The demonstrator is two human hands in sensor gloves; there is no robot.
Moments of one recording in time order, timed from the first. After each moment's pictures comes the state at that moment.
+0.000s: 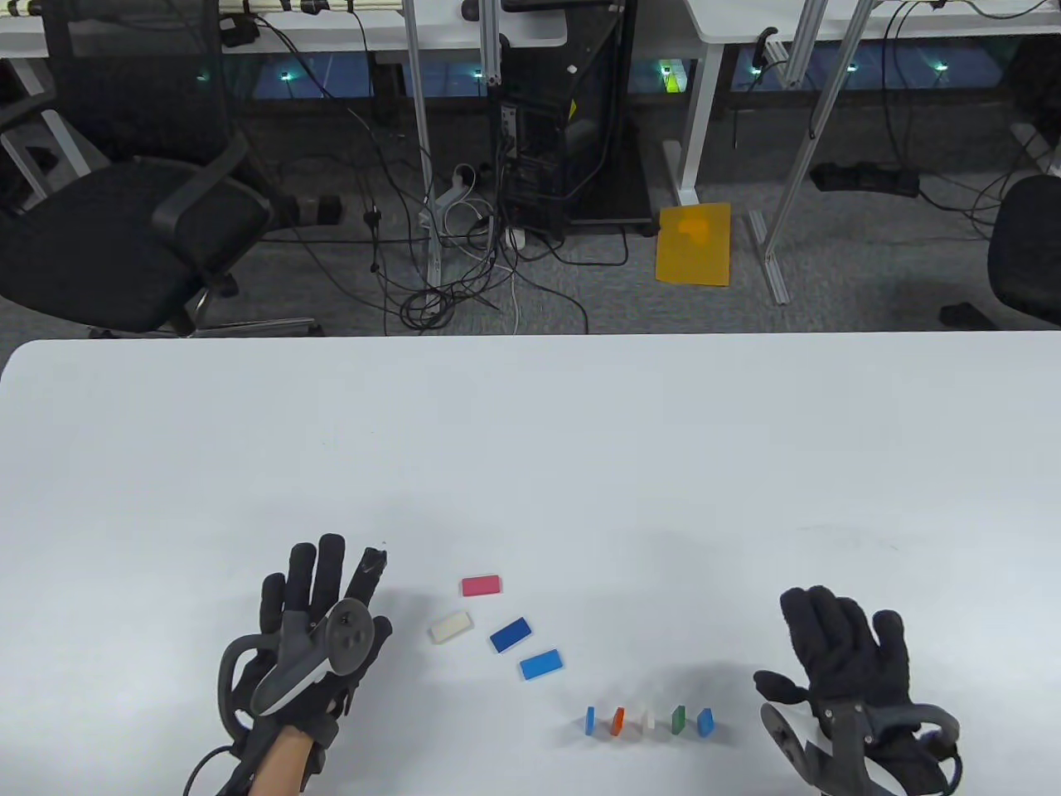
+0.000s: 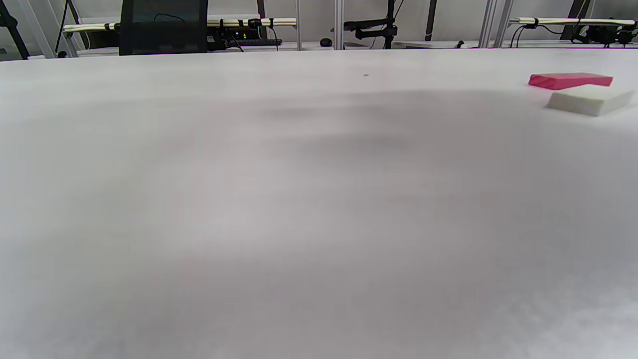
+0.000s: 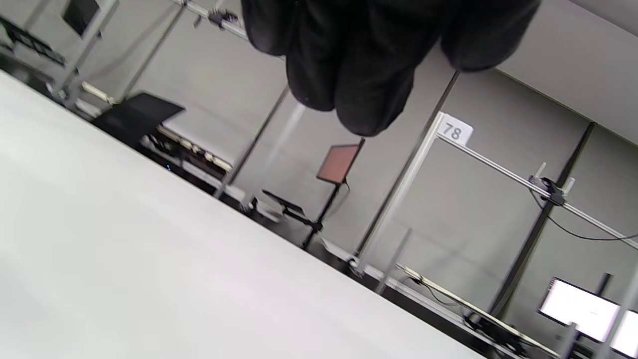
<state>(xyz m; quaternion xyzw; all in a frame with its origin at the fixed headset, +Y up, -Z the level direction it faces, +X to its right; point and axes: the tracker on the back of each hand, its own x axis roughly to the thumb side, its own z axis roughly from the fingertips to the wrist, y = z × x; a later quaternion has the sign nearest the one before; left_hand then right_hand) -0.238 -0.755 -0.244 -0.12 -0.01 -0.03 0.99 0.257 -0.707 -0.178 -0.03 0.18 -0.95 0.24</state>
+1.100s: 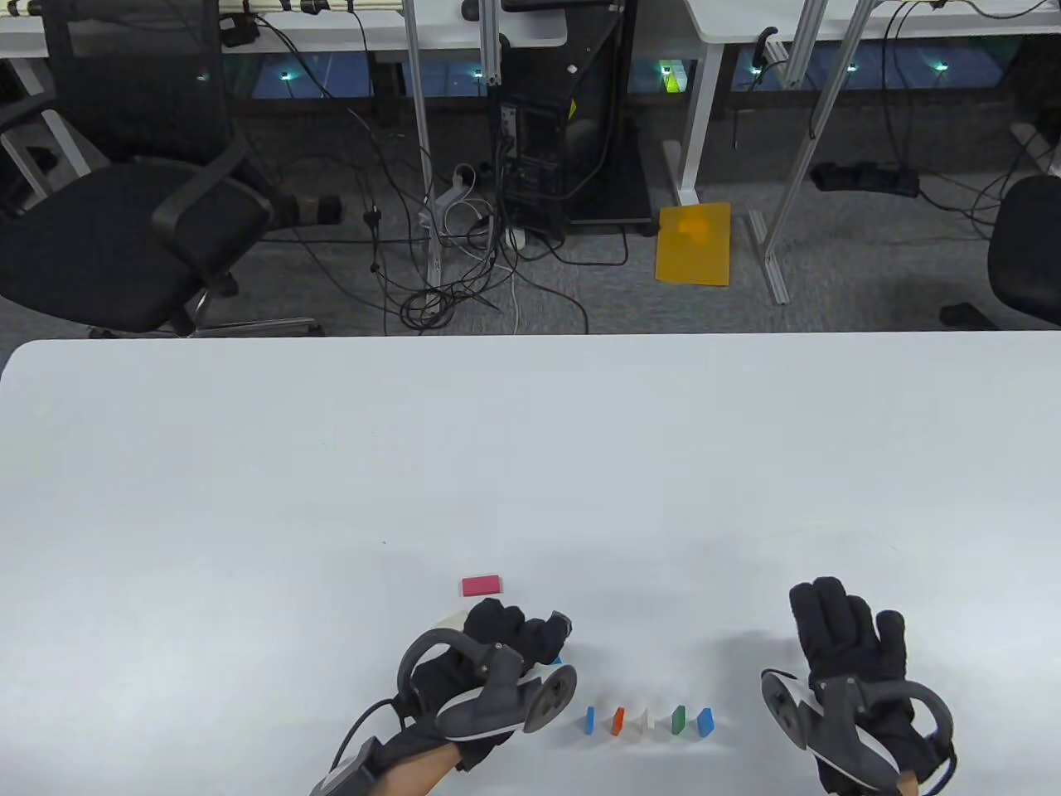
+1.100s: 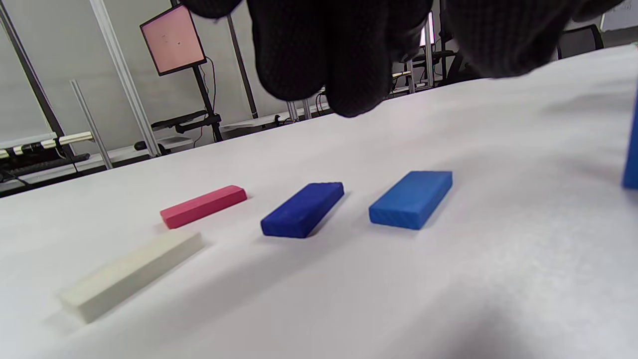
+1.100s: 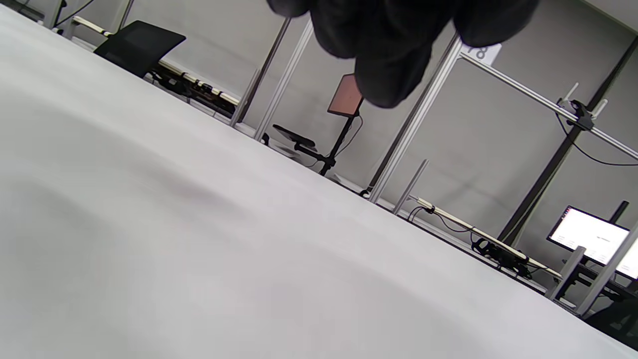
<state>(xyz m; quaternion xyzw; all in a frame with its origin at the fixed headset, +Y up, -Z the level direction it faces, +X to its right) -0.044 -0.734 -0.223 0.01 -0.26 -0.13 0.96 0.263 -0.748 -0.199 -0.04 0.09 -0.97 0.23</state>
